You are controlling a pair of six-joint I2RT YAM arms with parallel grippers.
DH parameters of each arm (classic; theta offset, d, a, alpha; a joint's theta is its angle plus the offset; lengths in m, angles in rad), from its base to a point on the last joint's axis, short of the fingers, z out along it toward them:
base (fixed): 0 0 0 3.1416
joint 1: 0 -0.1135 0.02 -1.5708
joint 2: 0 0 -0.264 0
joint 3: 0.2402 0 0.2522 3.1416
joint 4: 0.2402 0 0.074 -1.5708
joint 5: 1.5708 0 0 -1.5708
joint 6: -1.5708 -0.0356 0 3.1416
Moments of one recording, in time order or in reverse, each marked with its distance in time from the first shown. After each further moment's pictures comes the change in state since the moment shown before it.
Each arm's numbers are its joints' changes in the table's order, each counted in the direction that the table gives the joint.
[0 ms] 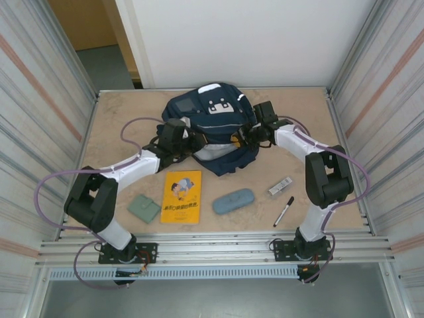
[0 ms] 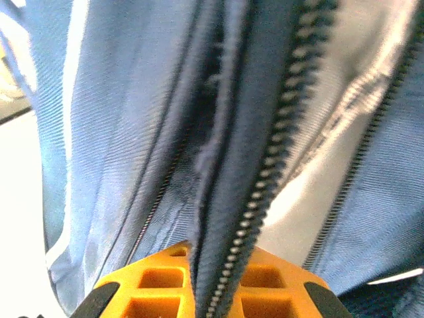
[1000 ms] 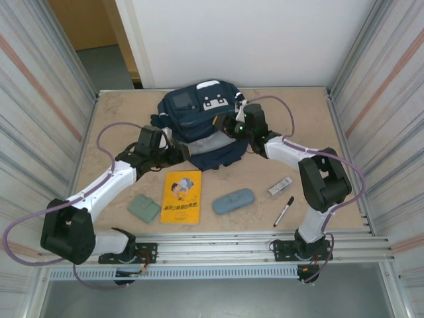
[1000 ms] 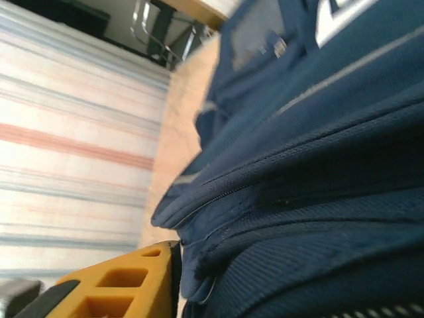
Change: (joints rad) left arm -0.105 0.303 -0.126 0.406 0.043 -0.246; right arm -0.134 0.018 -0.191 -0.675 0.124 0.418
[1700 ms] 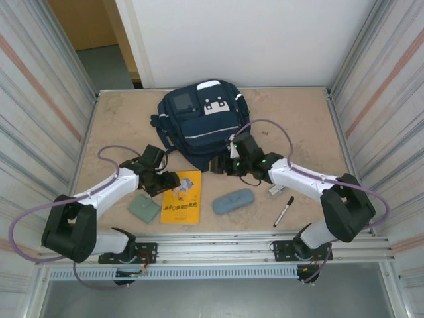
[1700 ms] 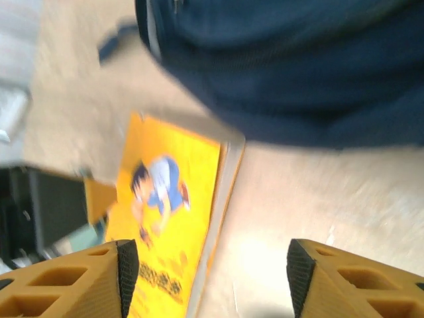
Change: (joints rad) left arm 0.004 -0.034 -0.152 0.245 -0.059 0.067; right arm -0.261 0.272 -0.175 0.529 0.115 0.230
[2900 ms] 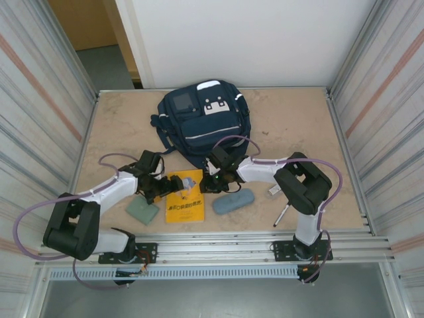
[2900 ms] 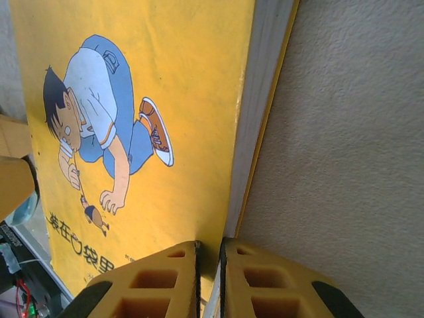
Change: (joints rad) left arm -0.051 -0.009 -0.095 -0.087 0.133 -0.030; right arm -0.086 -0.365 0.138 0.023 -0.140 -0.024
